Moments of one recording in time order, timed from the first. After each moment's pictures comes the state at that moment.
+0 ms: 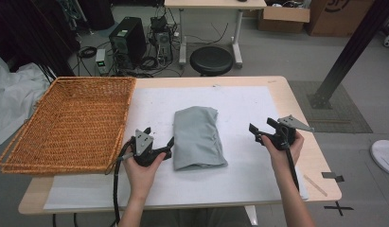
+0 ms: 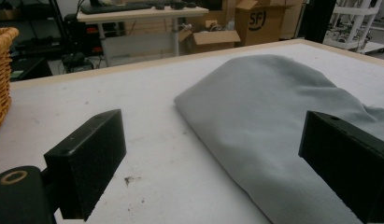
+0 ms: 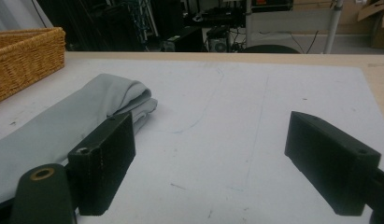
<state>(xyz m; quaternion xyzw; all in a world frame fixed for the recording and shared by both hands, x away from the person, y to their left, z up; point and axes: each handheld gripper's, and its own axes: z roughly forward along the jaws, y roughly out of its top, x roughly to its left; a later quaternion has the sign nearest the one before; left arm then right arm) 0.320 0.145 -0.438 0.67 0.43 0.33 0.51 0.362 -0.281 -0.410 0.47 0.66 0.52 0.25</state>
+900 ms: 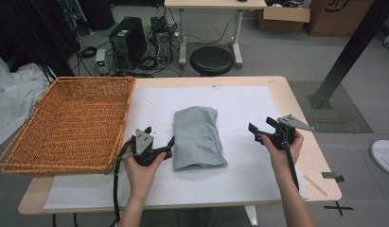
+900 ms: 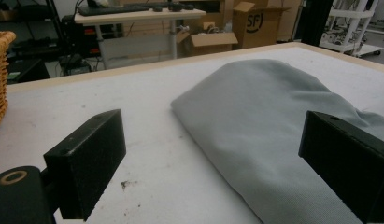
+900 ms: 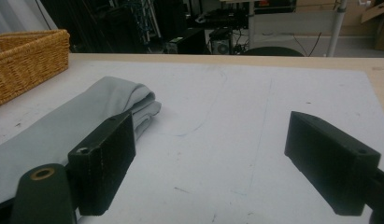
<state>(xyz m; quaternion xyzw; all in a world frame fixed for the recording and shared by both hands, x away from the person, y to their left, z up) 0.319 0.144 -0.435 0.66 0.43 0.33 0.51 0.363 -0.279 -0.407 0.47 0.66 0.53 0.25</state>
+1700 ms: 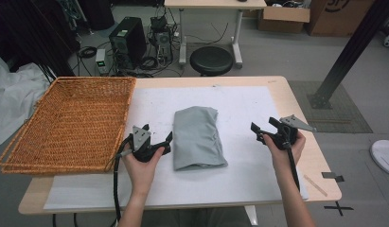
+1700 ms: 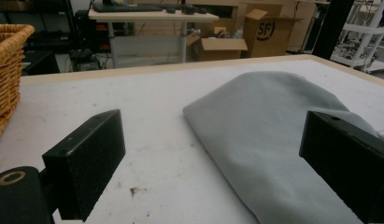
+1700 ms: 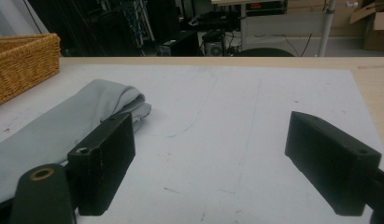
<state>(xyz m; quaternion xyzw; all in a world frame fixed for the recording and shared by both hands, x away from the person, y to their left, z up) 0.329 0.147 -0.432 0.64 0.46 0.33 0.52 0.362 -0.285 -0.409 0.48 0.65 0.53 0.26</state>
